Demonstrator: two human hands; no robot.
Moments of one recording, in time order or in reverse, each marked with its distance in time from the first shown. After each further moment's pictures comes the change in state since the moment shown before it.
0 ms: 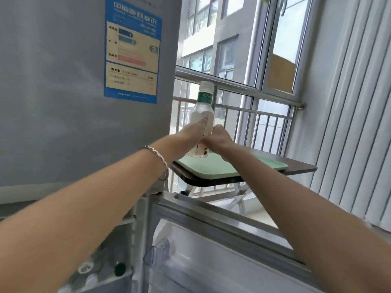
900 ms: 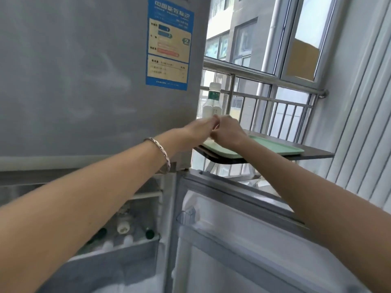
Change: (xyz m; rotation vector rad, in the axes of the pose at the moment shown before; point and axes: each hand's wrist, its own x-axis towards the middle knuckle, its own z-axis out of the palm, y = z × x) left_hand -0.062 -0.023 -0.039 0.294 -0.076 0.138; right_hand -0.075 -0.039 0.018 -0.361 -0.045 -0.265
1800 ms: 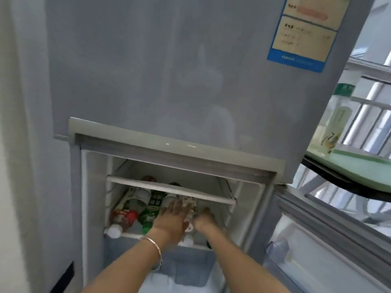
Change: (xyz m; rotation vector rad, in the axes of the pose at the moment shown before) left_hand -0.134 -0.335 0.011 0.773 -0.025 -0.614; right_hand -0.051 -0.033 0.382 0.103 -0.733 0.364
